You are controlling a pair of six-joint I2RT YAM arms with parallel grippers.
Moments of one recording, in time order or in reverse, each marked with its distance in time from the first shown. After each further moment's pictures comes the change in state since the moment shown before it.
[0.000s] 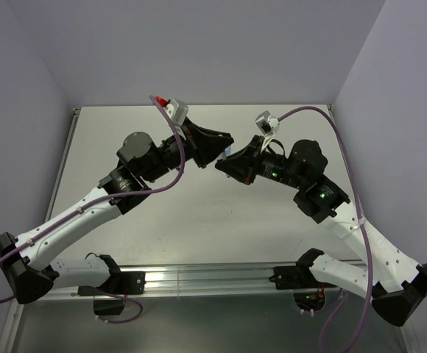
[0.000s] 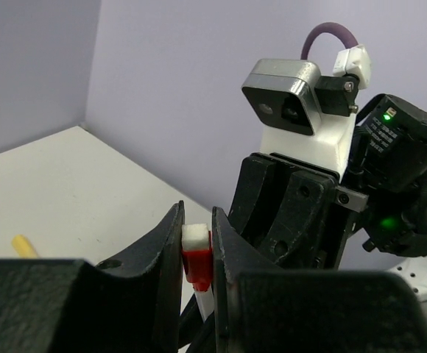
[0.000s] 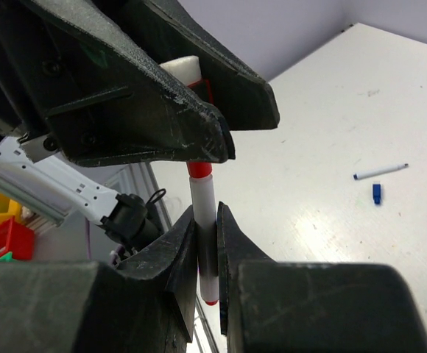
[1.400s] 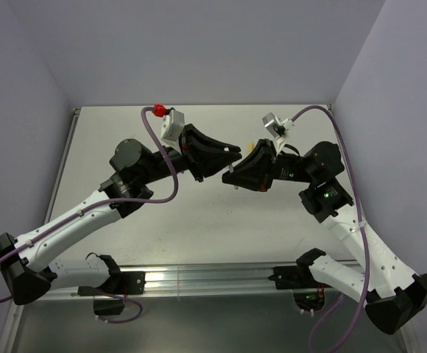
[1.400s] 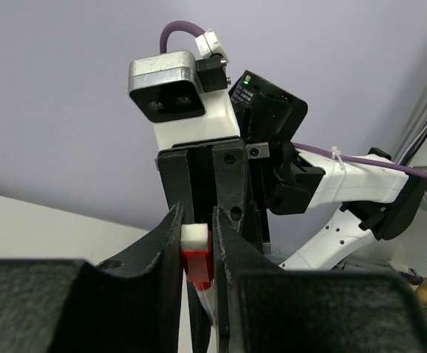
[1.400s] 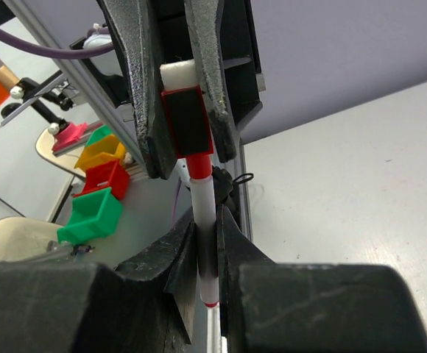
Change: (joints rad) left arm -0.034 -0.019 -0.043 0.190 0.261 0.021; right arm -0.142 -0.031 -0.053 0.268 -0.494 0.203
